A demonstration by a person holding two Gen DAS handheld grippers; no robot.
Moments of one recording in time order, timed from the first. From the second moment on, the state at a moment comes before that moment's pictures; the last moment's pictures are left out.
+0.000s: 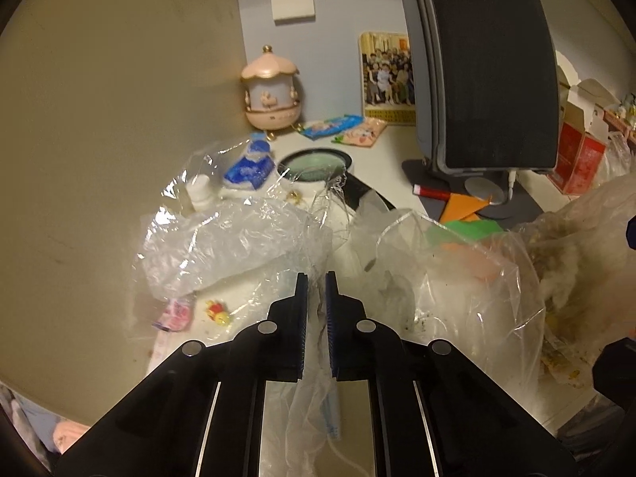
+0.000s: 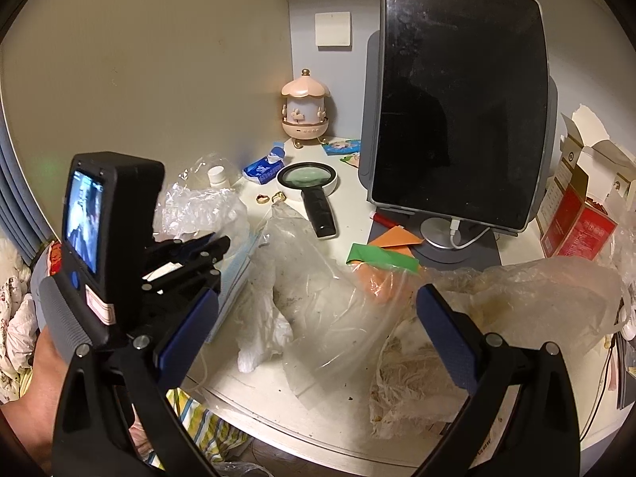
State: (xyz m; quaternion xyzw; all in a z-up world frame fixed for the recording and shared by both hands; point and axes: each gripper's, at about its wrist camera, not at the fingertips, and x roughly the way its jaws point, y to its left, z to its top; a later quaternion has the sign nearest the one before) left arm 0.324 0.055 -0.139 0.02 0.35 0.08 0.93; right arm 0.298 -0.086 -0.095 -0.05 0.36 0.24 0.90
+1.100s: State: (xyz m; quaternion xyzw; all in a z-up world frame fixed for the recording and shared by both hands) left arm 0.170 0.036 -0.074 0.04 0.32 0.12 0.94; right arm 0.193 -0.094 -0.048 -0.07 0.31 0.28 0.91
